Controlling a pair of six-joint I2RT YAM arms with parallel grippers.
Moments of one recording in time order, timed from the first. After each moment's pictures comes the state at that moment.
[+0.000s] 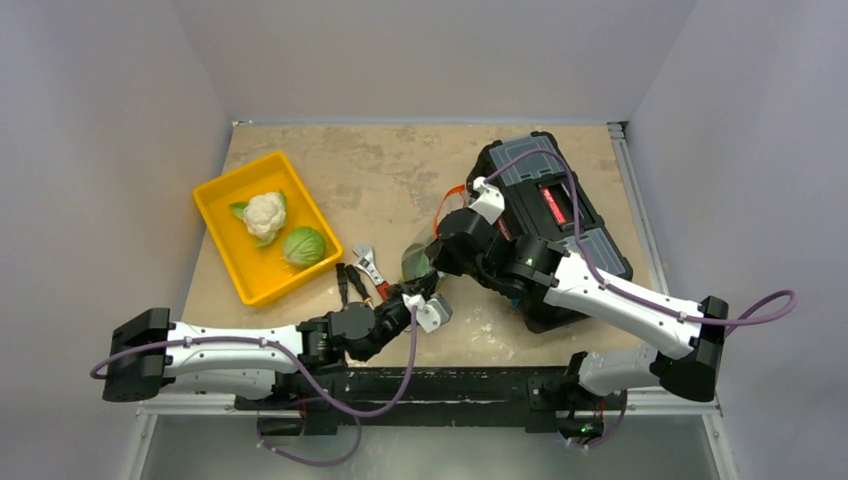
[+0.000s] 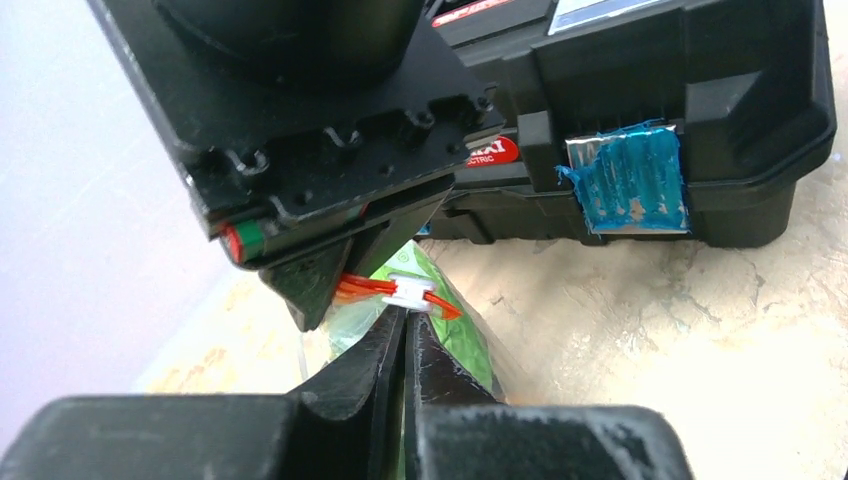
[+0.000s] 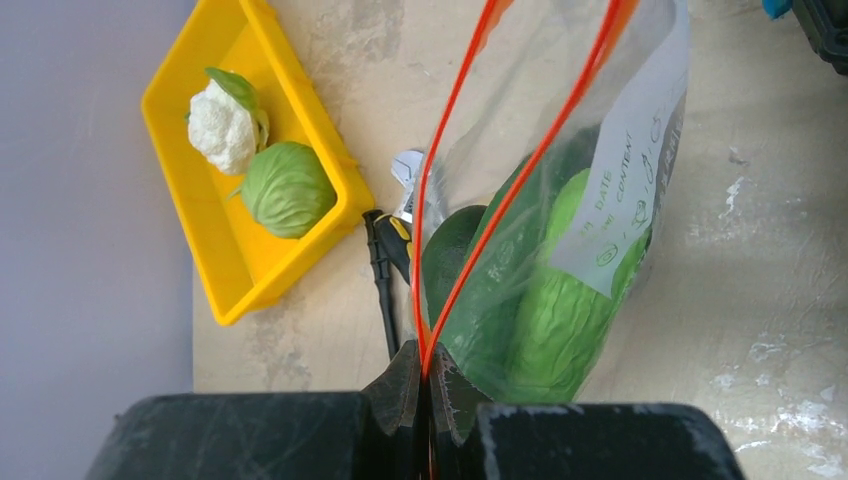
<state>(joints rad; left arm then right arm) -1.37 1.04 0.51 0.57 -0.56 0.53 1.08 1.30 1.28 -0.69 0.48 1.12</state>
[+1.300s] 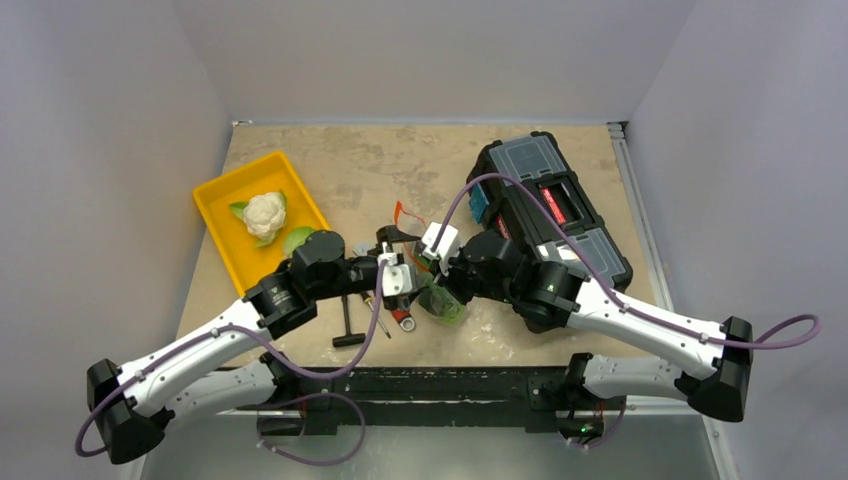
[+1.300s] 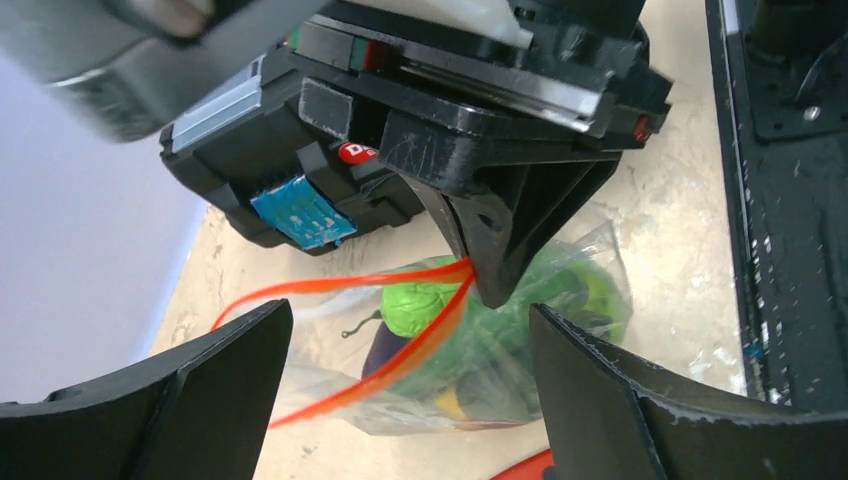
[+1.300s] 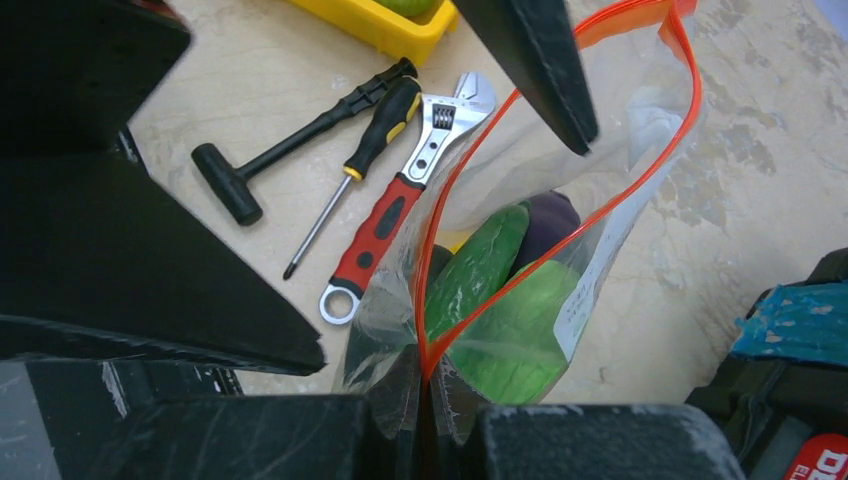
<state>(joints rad) -0.89 0.87 0.76 -0.09 0.33 0.53 1.07 1.11 1.00 -0.45 0.09 -0.09</state>
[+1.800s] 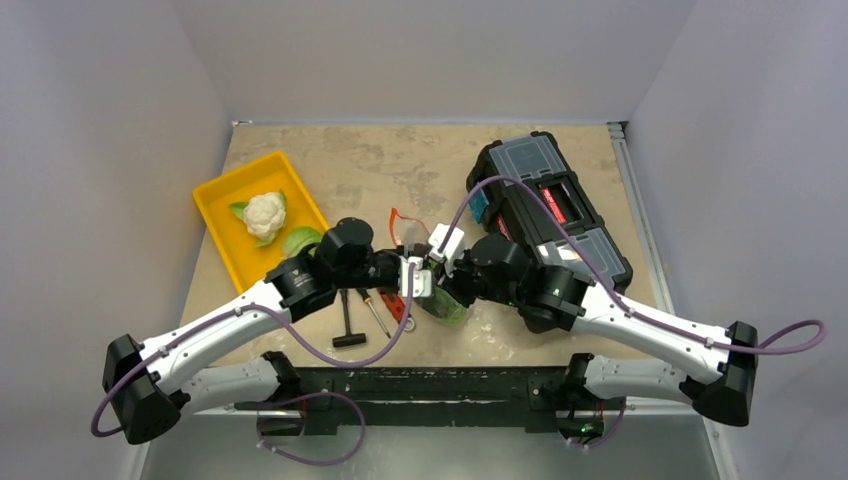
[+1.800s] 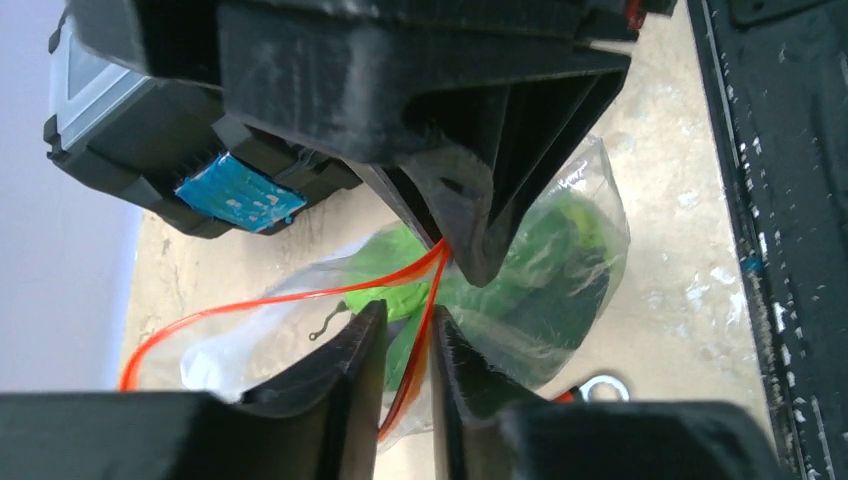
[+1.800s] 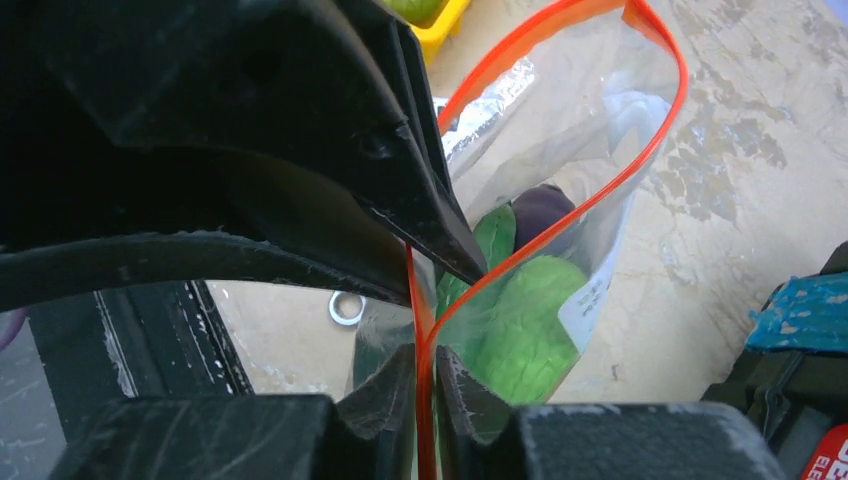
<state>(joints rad) -0.87 1.04 0.86 -0.26 0.41 0.72 1.07 1.07 0.97 -0.43 0.06 -0.07</state>
